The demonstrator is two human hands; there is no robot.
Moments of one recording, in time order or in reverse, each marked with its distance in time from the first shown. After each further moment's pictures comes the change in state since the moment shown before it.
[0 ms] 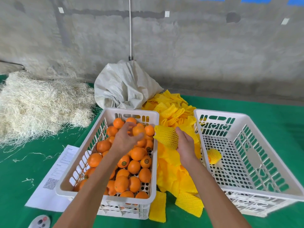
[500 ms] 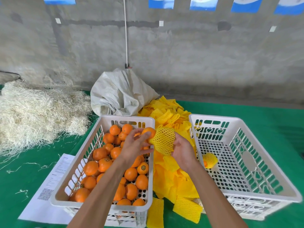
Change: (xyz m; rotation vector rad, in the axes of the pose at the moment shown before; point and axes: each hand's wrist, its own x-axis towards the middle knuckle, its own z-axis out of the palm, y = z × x) left_hand -0.011 0.036 0.039 -0.712 -0.169 -0.186; right_hand -0.008 -0.022 -0.012 0.190 -0.330 0.049
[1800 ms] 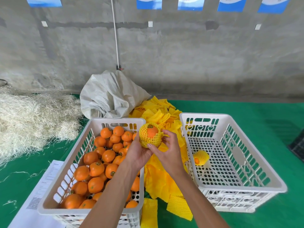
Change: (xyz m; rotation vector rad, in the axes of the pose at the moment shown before) left_hand 0.011 -0.012 0.065 -0.652 -0.002 -0.311; right_hand -0.010 0.030 -0.007 -0.612 0.194 -0.653
